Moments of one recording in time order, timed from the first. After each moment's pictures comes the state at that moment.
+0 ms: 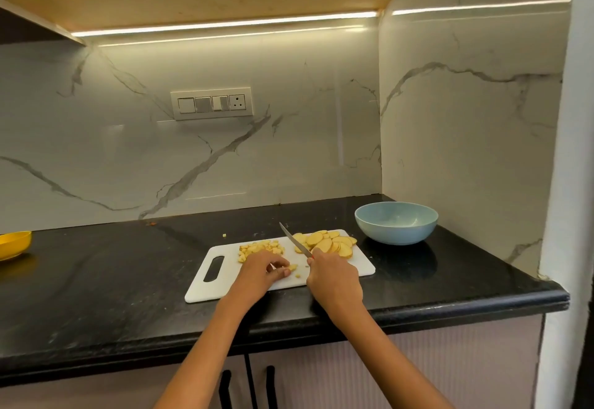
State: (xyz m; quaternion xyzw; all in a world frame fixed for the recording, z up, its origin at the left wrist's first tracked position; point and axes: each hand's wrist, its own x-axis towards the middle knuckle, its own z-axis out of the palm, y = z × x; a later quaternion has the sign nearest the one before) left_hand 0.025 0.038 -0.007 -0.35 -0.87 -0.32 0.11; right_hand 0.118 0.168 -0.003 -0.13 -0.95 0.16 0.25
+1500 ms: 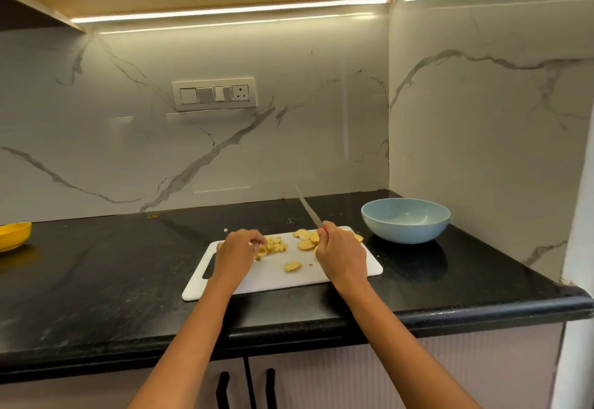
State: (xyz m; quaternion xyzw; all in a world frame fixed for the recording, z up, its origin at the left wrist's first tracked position) left_hand -0.018 0.026 0.005 -0.24 -0.90 -0.30 0.20; right_hand 0.085 0.190 0.008 -0.15 -0.90 0.22 0.35
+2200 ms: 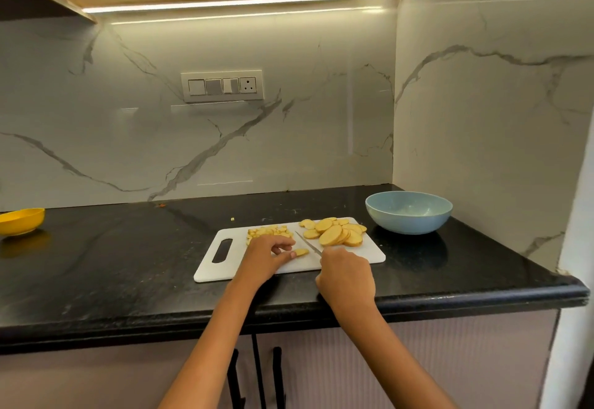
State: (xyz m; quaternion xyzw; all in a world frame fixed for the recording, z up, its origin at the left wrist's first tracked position) left_hand 0.027 0.037 -0.009 -0.32 -0.86 -0.38 0.13; right_hand 0.153 0.150 0.008 -0.13 -0.97 0.07 0.20
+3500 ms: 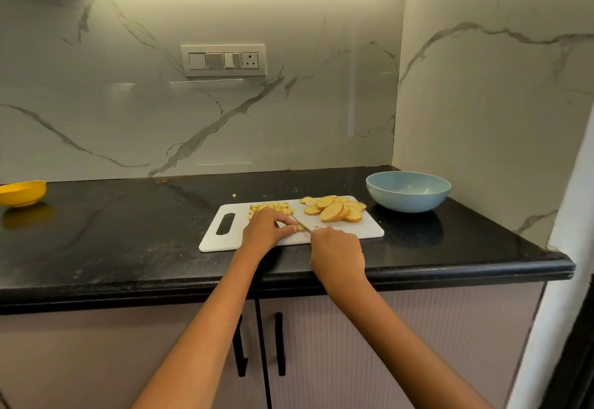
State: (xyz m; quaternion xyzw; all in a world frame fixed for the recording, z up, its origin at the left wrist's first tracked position) left_hand 0.024 0.037 -0.010 -0.28 -0.88 -0.38 0.11; right_hand 0.165 0.129 0.013 -0.09 -0.98 -0.02 0.17
